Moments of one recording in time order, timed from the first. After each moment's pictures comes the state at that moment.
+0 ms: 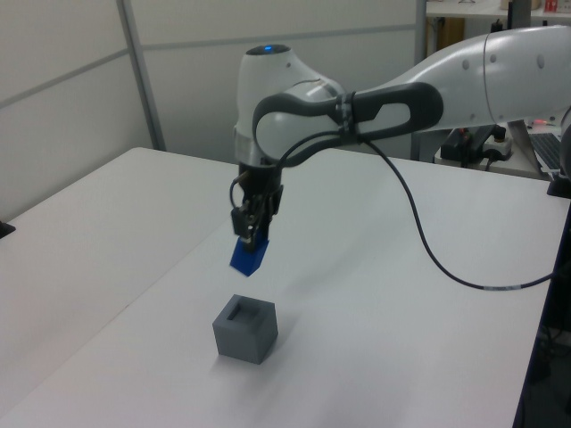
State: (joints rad) arm 0.07 0.29 0.03 -1.53 0.07 1.98 0.02
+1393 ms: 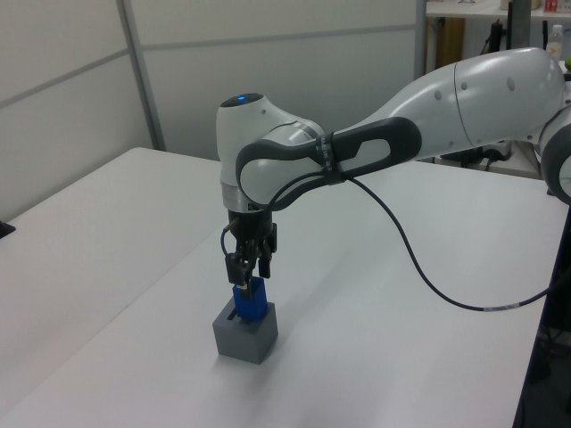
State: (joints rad) arm 0.10 0.37 0.06 -1.55 0.06 1.95 0.05
